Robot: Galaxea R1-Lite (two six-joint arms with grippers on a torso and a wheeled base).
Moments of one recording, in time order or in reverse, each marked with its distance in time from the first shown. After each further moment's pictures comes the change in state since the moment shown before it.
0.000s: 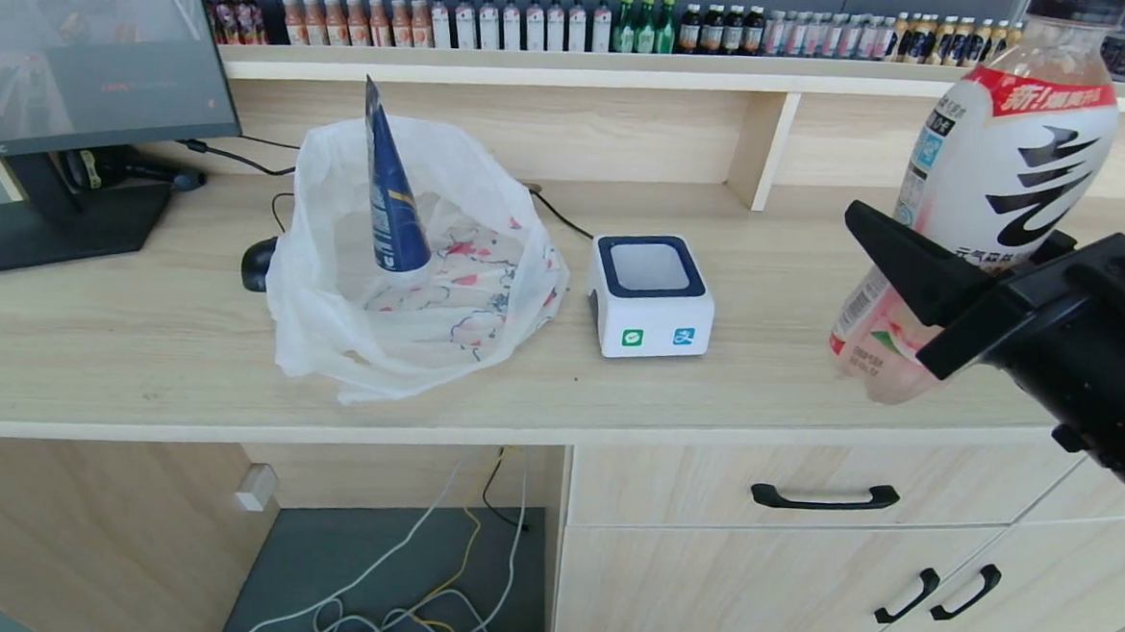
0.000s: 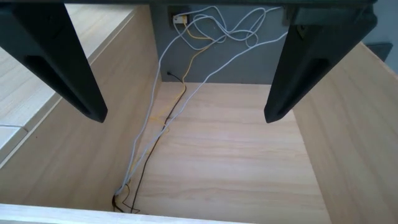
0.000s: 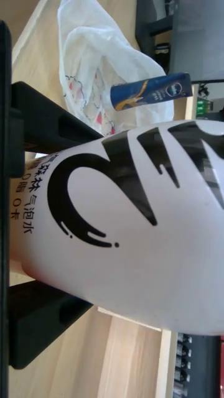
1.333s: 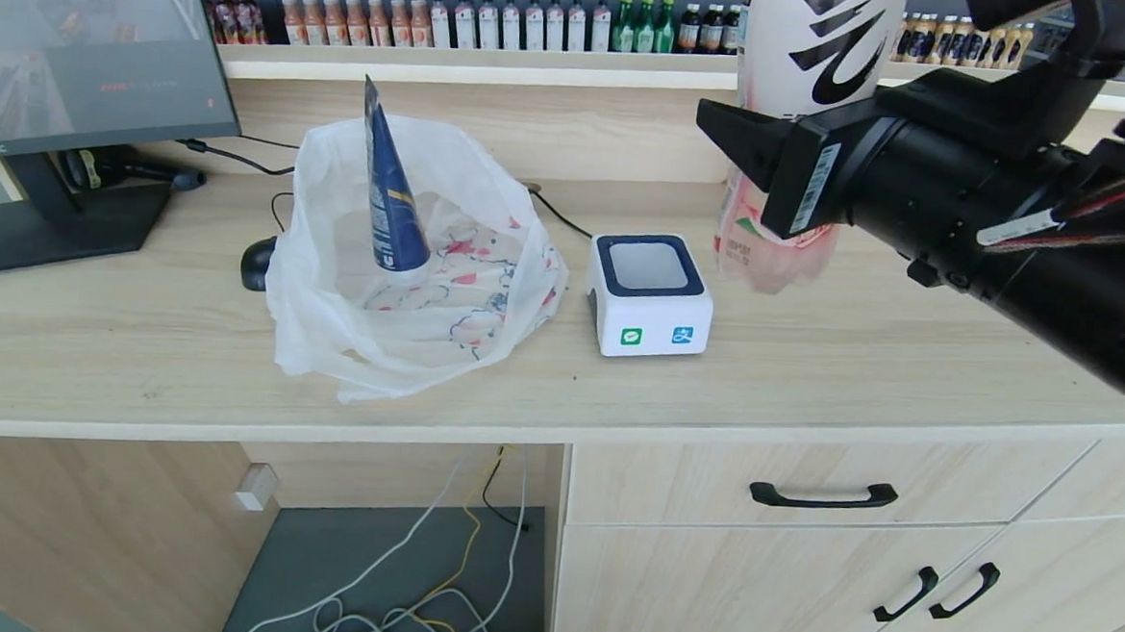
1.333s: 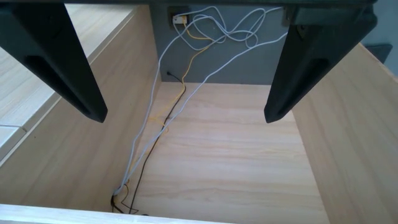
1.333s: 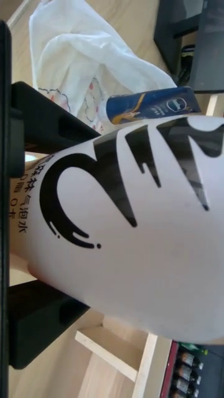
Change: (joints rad) left arm 0.000 0.000 0.000 0.000 0.000 0.000; right arm 0.160 0.181 -0.568 0.507 -0.117 -0.103
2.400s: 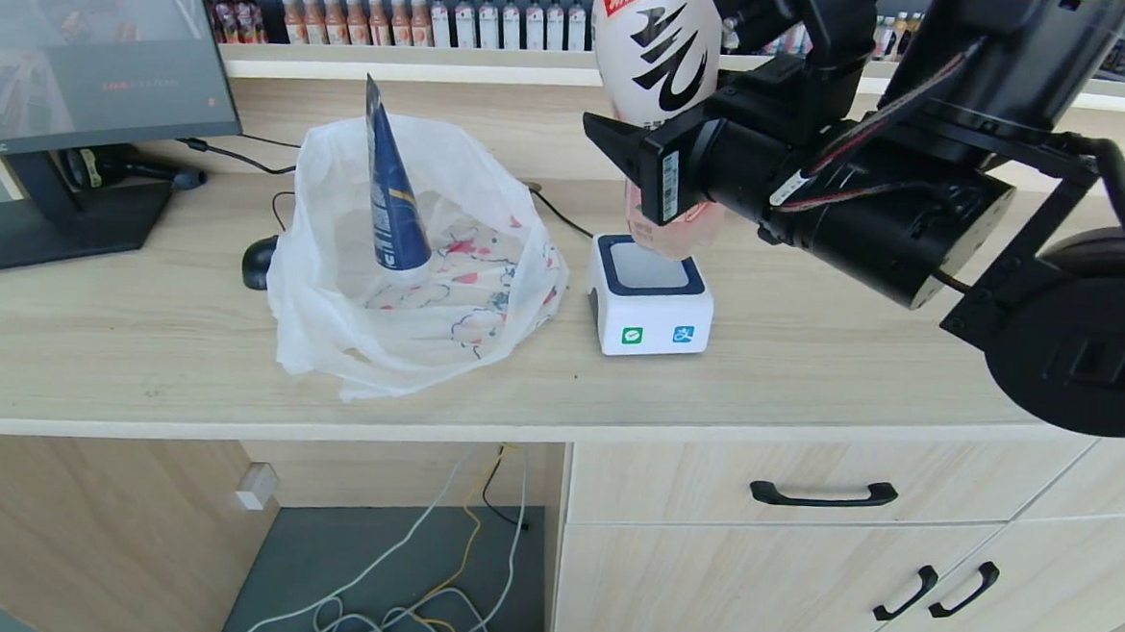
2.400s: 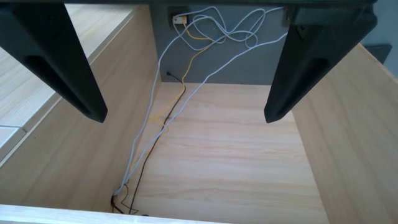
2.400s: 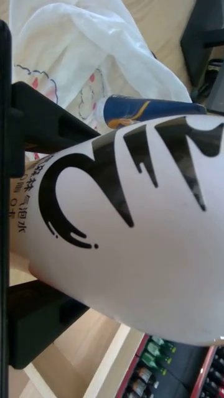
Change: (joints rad) left arm 0.000 0.000 0.000 0.000 0.000 0.001; right arm -0.019 0.230 -0.295 0.107 0.150 -0.175
